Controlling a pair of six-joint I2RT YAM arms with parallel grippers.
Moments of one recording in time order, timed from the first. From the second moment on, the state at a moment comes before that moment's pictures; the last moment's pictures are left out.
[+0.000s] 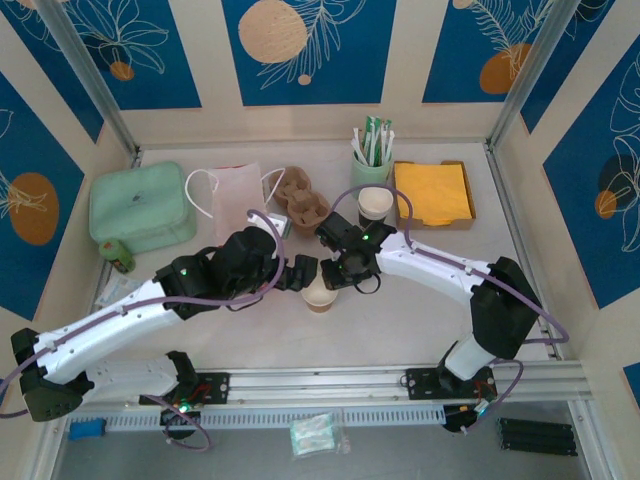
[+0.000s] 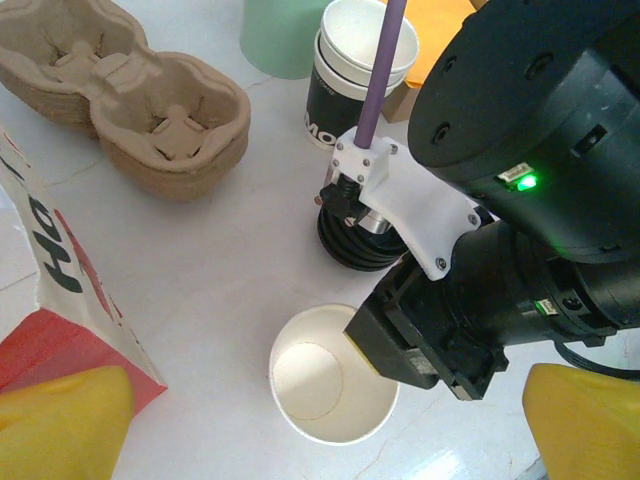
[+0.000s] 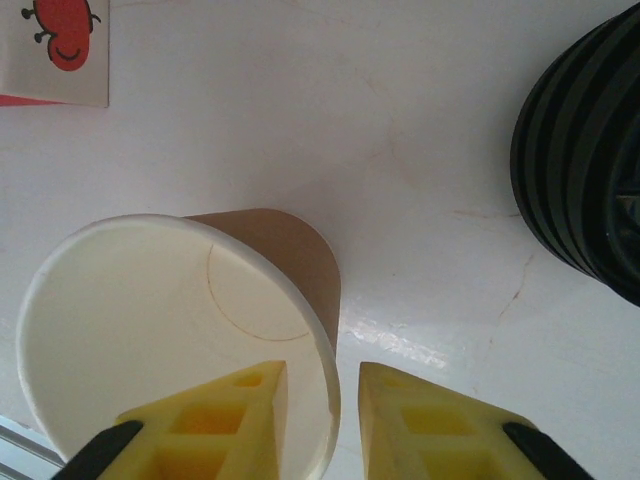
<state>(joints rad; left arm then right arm) -1.03 1.08 1.11 -0.70 -0.27 -0.54 0.85 1.57 1.17 -0.86 -0.03 0.52</state>
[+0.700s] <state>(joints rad) -1.04 1.16 1.19 -0.69 -0.25 -0.54 0.58 1.52 1.23 -0.94 -0.03 0.45</state>
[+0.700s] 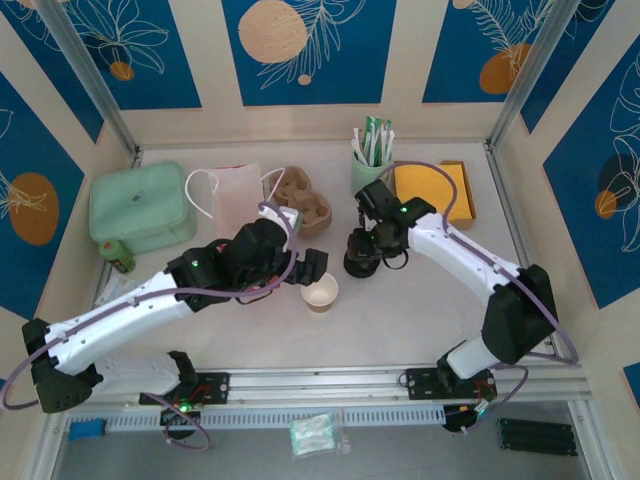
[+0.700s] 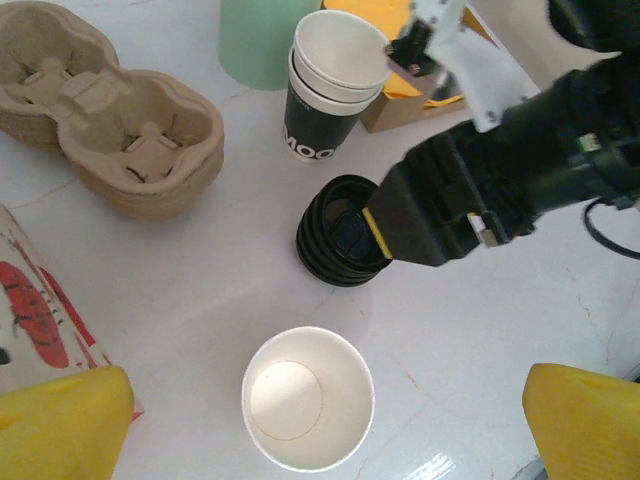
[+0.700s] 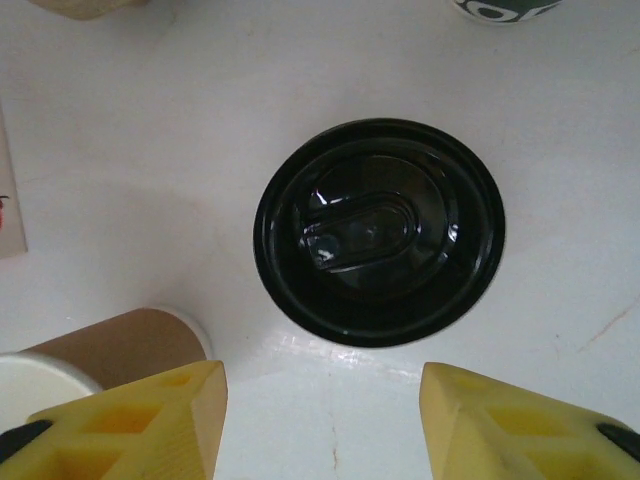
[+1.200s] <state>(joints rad) -1.08 1.24 1.20 -0.65 -0.23 -0.52 0.58 1.72 1.33 -0.91 -0.03 0.43</state>
